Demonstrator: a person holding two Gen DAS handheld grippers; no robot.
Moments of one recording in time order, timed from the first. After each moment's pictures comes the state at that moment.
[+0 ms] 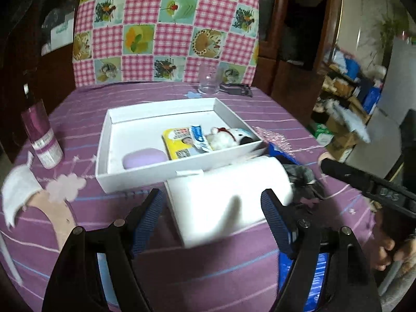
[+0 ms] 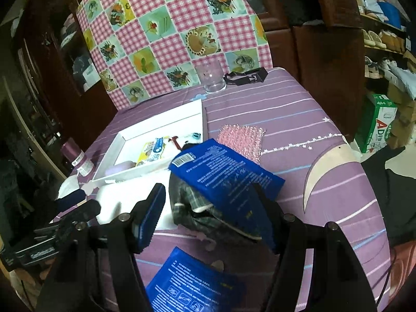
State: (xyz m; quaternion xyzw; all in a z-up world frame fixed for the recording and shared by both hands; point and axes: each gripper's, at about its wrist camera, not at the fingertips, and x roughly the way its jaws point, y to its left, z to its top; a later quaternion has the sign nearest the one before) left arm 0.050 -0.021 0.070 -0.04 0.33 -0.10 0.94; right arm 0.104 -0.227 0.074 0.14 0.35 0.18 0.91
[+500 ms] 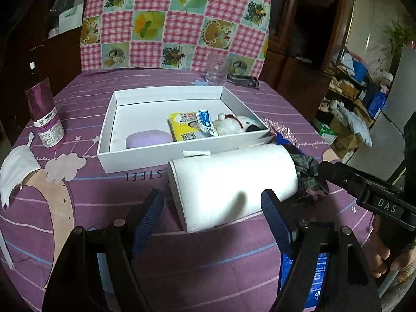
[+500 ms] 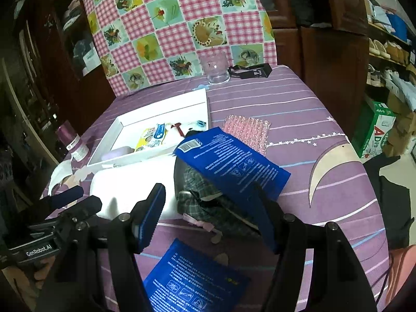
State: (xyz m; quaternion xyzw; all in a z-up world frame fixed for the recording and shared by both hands) left arm 0.048 -0.023 0.057 -0.05 0.36 -0.07 0.93; right arm 0.100 -0.208 0.070 0.10 0.36 0.18 0.91
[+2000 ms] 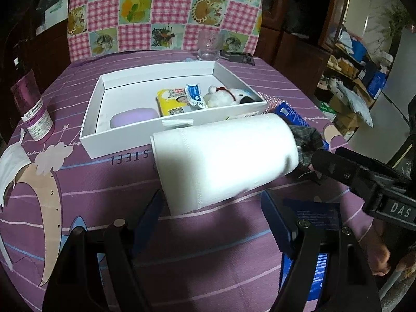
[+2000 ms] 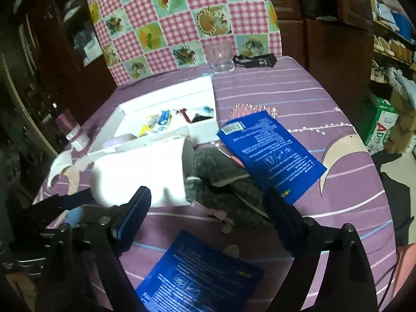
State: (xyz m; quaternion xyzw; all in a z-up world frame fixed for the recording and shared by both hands) left arm 0.054 -0.037 0.041 -0.03 0.41 -0.09 0.91; right arm 0.095 -0.195 0.064 0.09 0.38 0.18 0.90
